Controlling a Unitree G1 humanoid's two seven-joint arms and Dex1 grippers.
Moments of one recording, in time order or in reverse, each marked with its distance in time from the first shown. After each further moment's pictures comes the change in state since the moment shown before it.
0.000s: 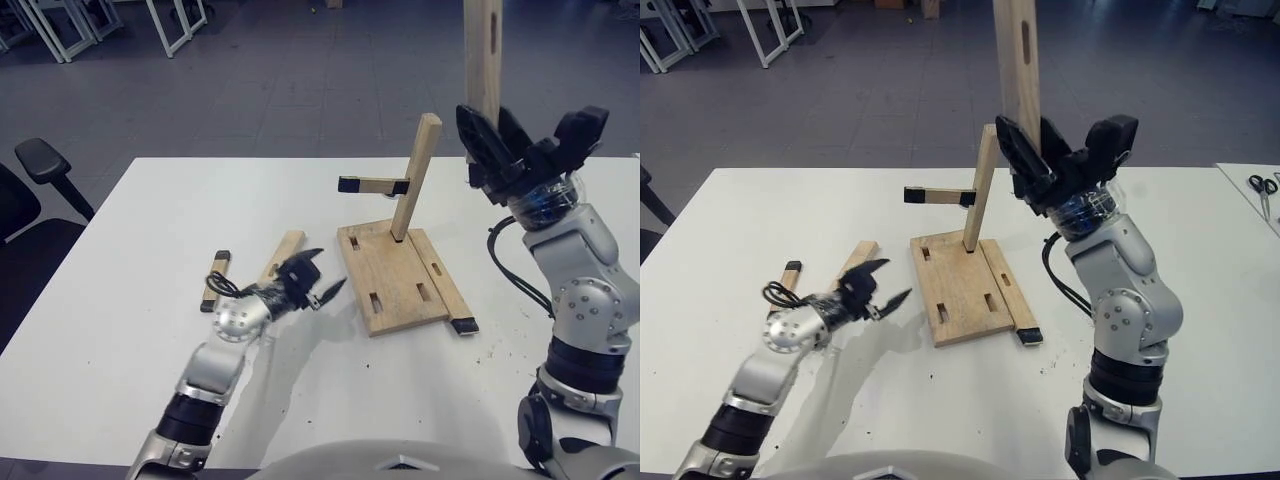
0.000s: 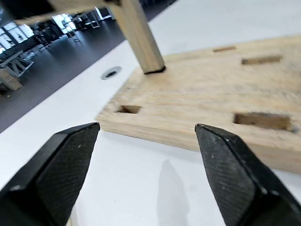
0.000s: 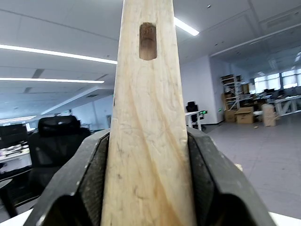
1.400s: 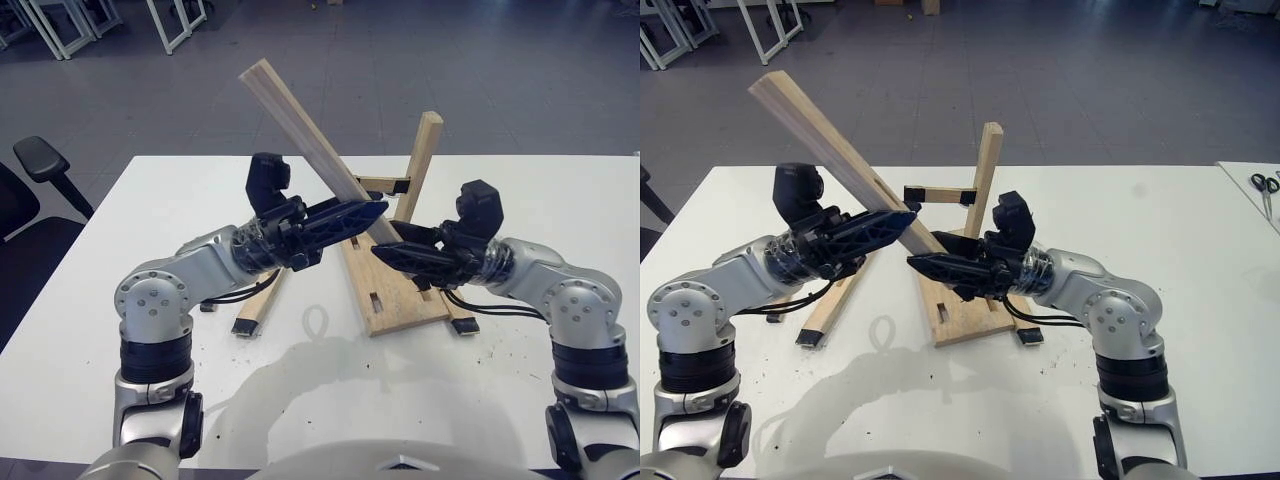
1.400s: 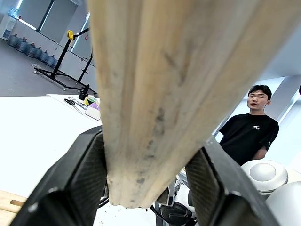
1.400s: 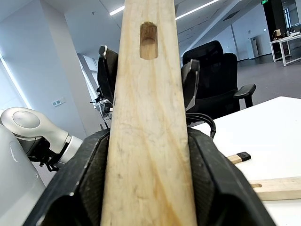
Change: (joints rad) left arm -0.353 0.043 0.226 -0.112 -1.362 0.738 0.114; right arm 0.022 -0.134 0.224 0.065 0.294 0.327 0.489
